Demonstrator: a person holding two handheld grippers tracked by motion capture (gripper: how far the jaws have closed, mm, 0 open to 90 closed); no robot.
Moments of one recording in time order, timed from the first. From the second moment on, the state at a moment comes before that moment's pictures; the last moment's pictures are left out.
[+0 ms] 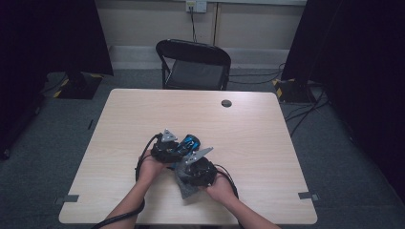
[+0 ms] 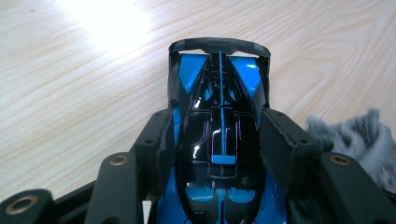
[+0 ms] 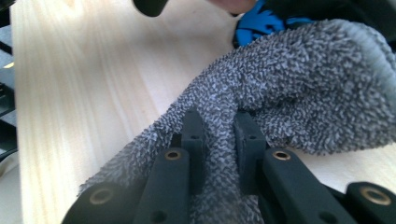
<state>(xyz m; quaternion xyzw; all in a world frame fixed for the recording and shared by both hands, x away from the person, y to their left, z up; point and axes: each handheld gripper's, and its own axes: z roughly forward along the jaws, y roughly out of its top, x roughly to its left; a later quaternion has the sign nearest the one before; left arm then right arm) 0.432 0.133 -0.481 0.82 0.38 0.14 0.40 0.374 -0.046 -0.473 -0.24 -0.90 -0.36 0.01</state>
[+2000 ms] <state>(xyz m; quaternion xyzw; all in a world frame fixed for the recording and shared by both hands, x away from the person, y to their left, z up) 0.429 0.133 -0.483 0.81 0.39 0.15 0.40 0.445 -0.121 -0.458 -0.39 -0.85 -0.34 -0.13</state>
